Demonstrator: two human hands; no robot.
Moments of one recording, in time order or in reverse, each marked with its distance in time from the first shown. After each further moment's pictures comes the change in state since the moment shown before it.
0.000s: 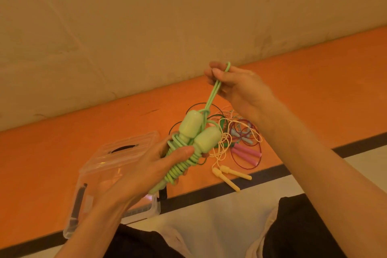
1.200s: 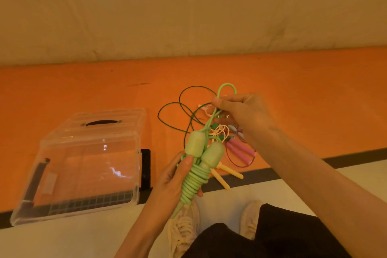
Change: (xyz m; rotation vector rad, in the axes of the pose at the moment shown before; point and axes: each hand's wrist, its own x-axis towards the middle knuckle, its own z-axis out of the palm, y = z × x) left_hand 0.049 -0.123 0.006 -0.479 0.205 0.024; right_hand 0.045 0.105 0.007 -0.445 0.207 0.184
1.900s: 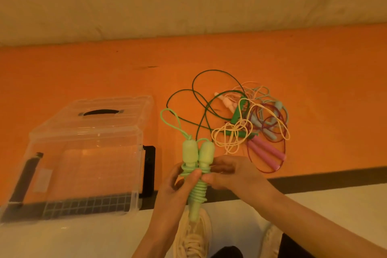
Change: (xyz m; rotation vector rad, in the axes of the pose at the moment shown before) left_hand 0.077 -0.110 -0.038 -0.060 0.296 -0.172; right_hand 0.042 0.164 -0.004 -0.210 -0.396 0.293
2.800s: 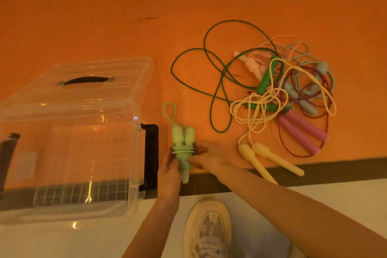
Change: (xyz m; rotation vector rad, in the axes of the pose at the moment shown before) left_hand 0.130 -0.149 -0.066 0.022 0.426 -0.251; right_hand 0.184 0.124 0.065 0.015 0.030 0.308
